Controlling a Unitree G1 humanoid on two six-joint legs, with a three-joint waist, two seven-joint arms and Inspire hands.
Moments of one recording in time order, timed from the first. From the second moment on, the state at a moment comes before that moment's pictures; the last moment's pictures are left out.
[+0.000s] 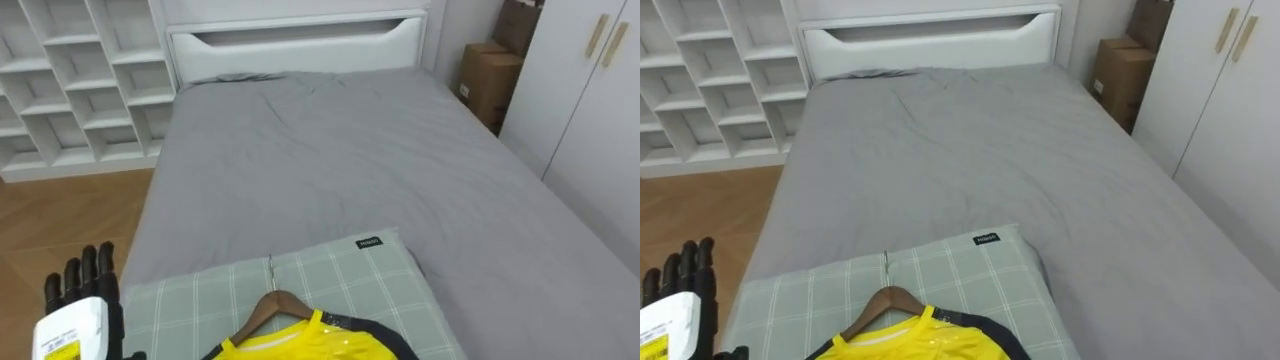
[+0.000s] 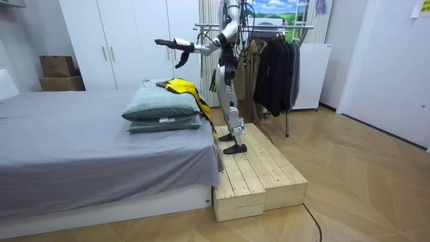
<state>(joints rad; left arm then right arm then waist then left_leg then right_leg) 0.10 0.26 0.02 0.52 0.95 -0.01 0.75 0.03 -0.26 0.09 1.32 0.34 0.02 0.24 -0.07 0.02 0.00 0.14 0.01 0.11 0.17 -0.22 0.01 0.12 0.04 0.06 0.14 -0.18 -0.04</state>
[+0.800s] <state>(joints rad) 0.01 0.26 -0.05 0.48 0.91 -0.01 0.69 0.02 -0.26 0.10 1.34 0.37 0.02 0.24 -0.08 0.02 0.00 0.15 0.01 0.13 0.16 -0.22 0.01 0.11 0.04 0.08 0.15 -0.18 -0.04</state>
